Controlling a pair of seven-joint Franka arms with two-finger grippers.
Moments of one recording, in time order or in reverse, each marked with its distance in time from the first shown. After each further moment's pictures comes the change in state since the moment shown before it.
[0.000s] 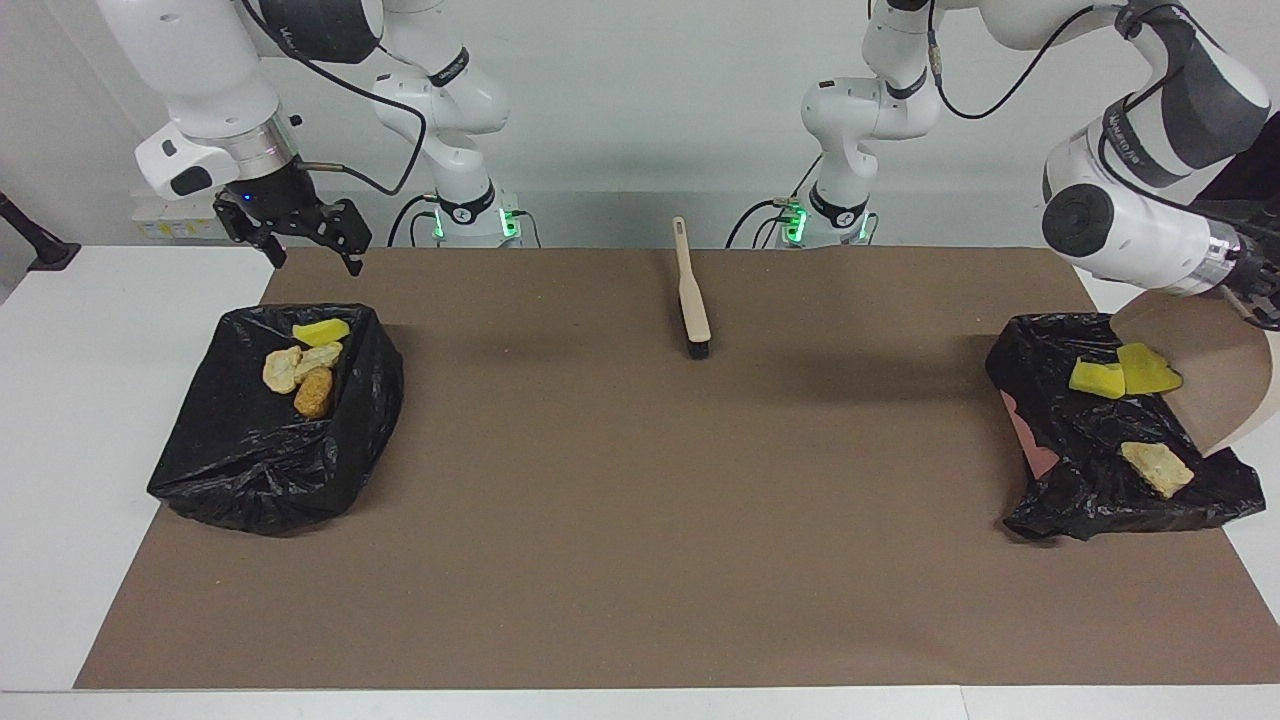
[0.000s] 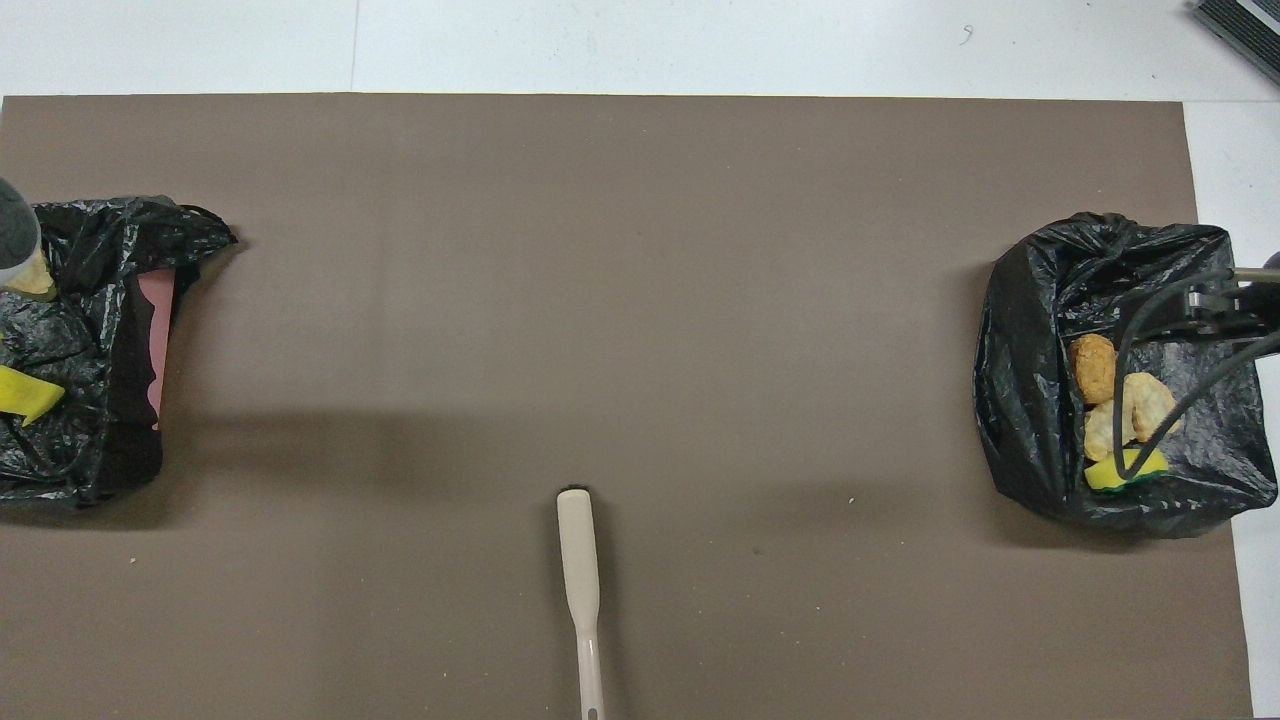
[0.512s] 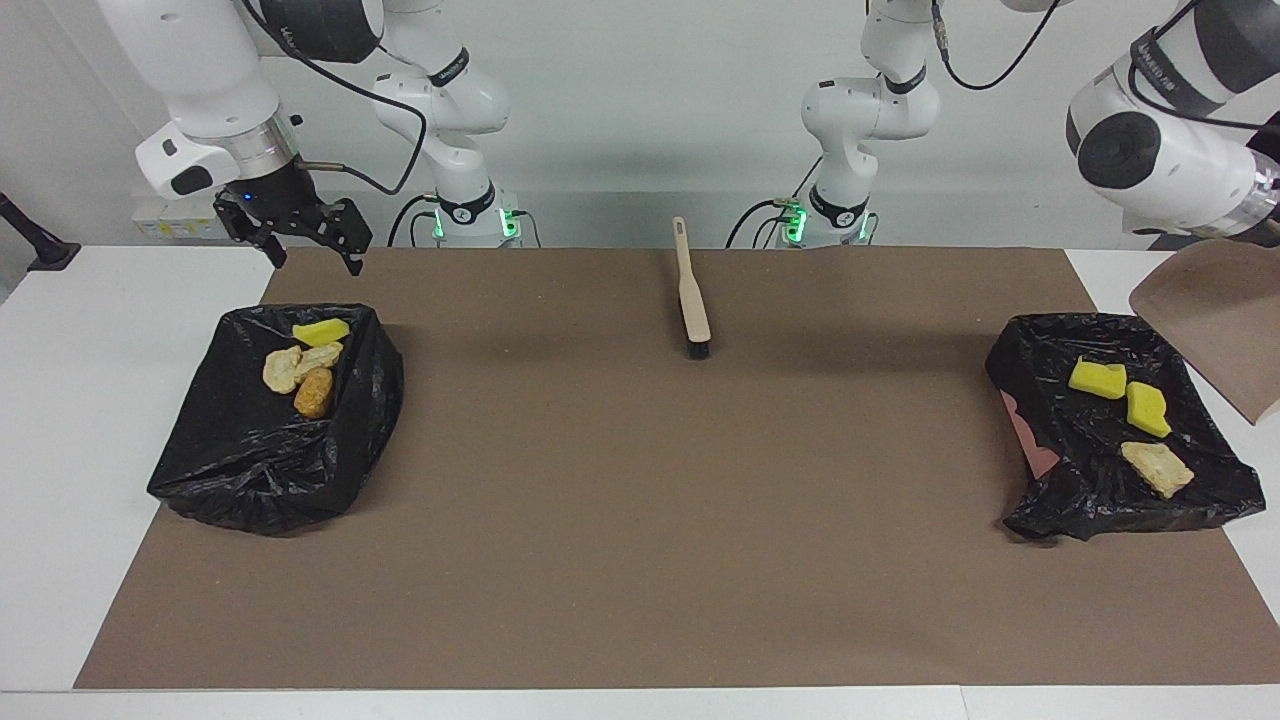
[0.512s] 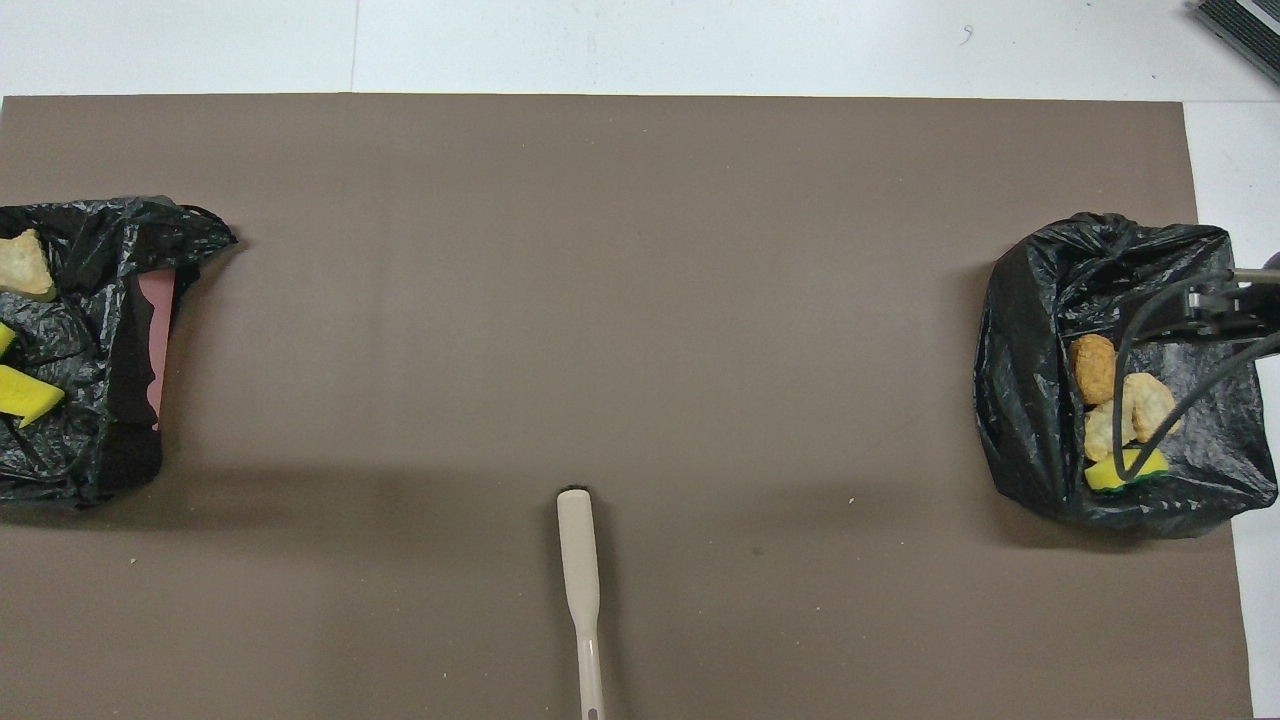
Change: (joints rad) left arm 0.007 -0.128 0.020 0.038 -0.149 -0.024 0.025; right arm 0.001 0.000 0.000 0.000 0.000 0.000 0.000
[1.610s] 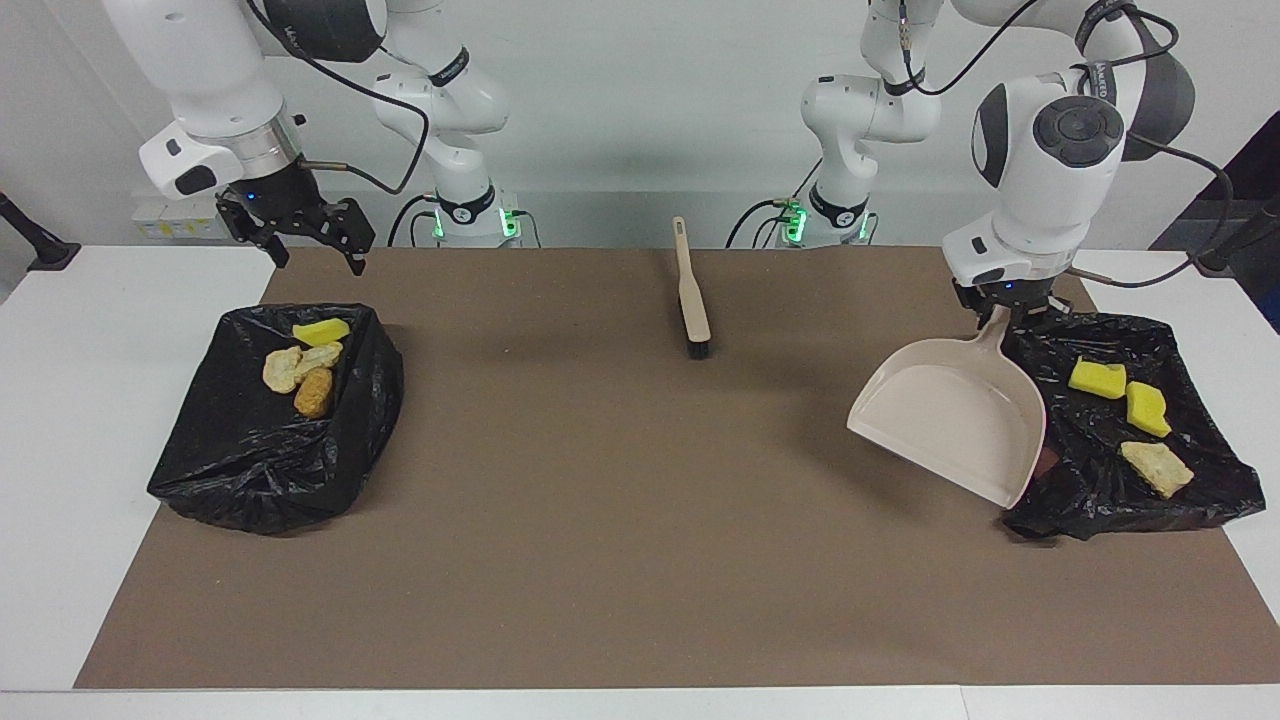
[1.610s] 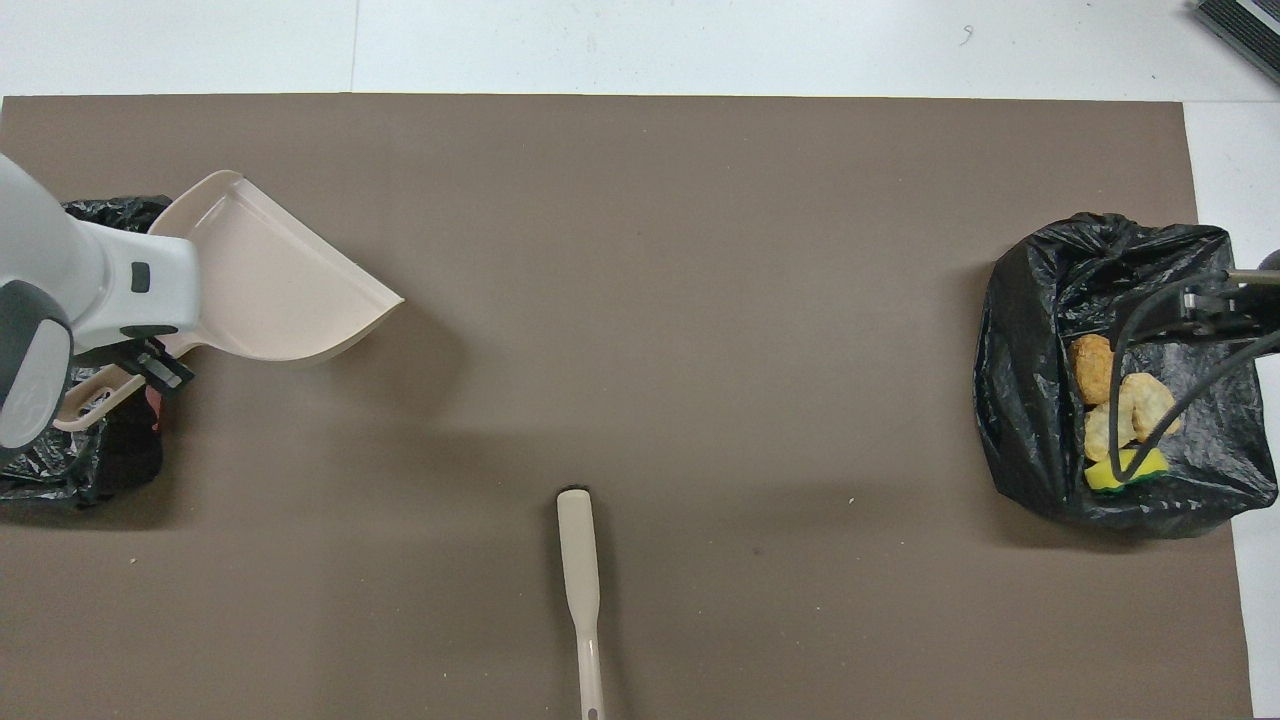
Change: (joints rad) left arm -0.179 0.044 -0.037 -0.021 -0.913 -0.024 -0.755; right arm 0.005 0.000 0.000 0.000 0.000 0.000 0.000
